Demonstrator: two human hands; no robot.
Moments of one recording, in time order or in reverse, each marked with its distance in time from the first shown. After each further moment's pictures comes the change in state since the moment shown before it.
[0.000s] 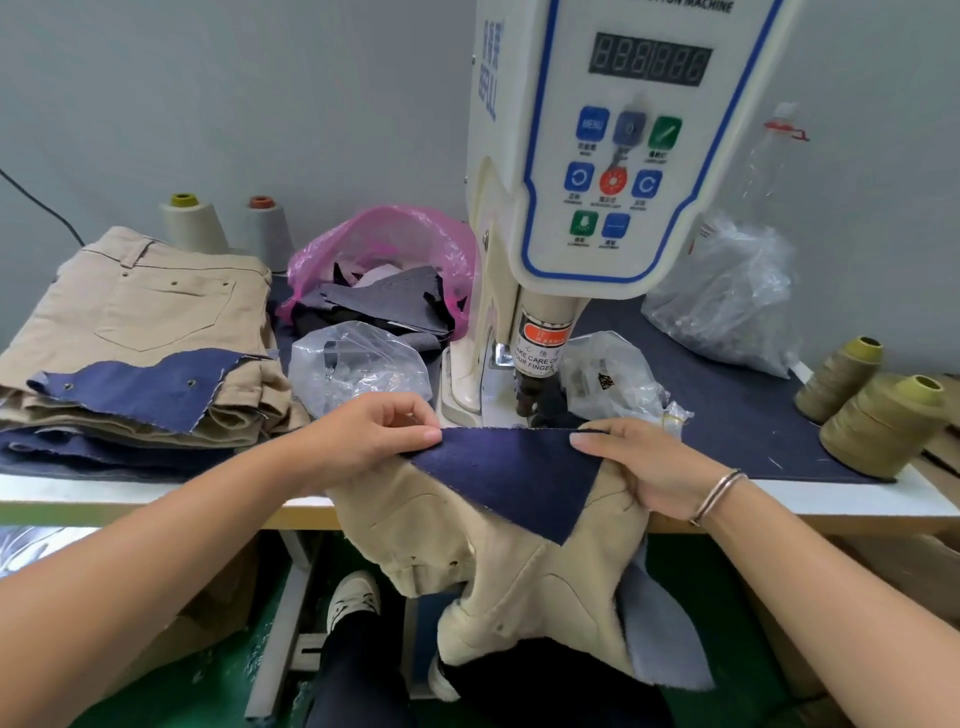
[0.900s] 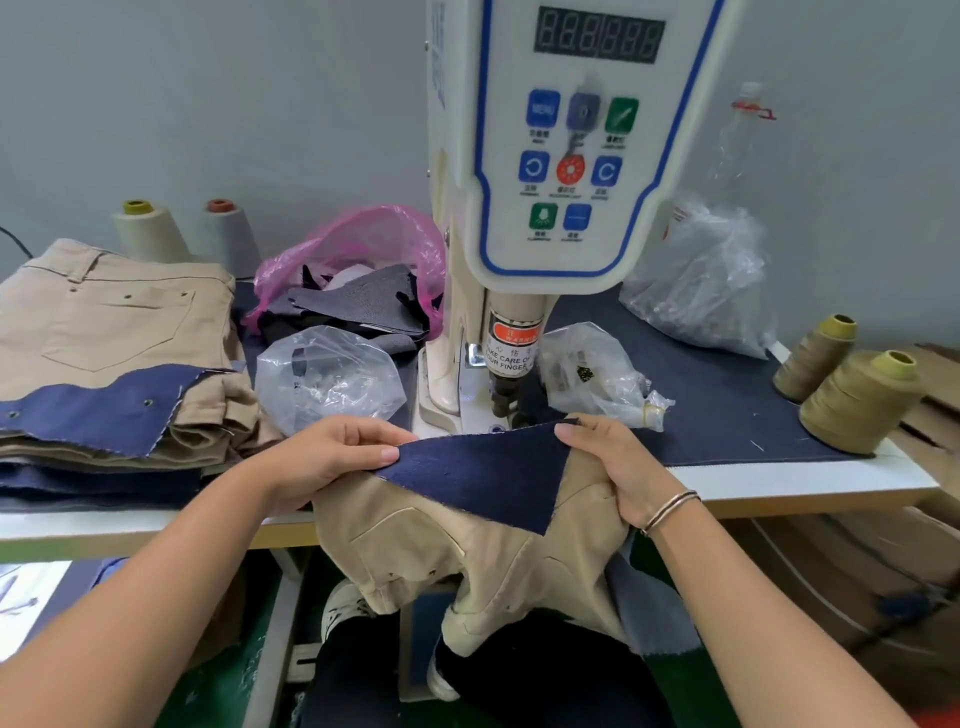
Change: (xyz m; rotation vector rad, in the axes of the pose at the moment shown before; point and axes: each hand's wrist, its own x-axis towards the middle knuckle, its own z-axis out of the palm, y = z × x) left_hand 0.011 -0.037 -0.016 -0.229 -0.119 -0.172; right_hand 0.019 0.029 0.001 0.212 0.146 -0.136
